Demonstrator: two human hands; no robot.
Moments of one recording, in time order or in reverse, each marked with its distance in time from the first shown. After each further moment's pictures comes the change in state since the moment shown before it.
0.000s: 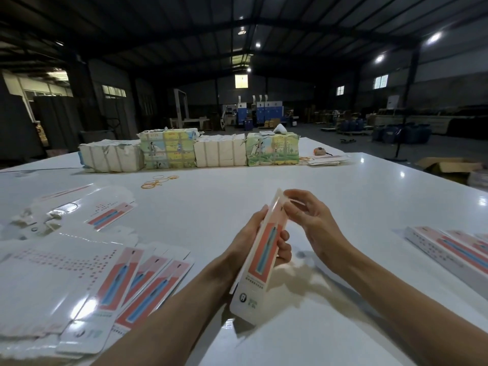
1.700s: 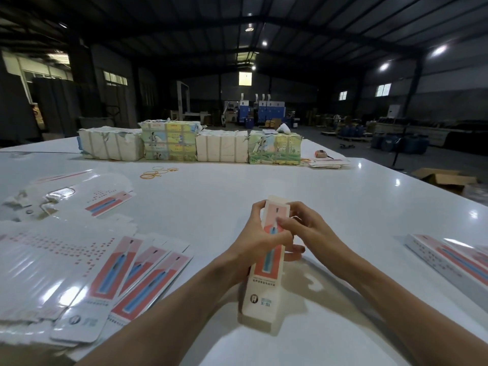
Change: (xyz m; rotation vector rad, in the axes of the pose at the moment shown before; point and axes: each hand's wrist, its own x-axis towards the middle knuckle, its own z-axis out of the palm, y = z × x) left_hand 0.004 -0.008 0.004 0.559 0.226 0.299; right_hand -0.008 0.007 -0.002 -0.201 -0.236 0.050
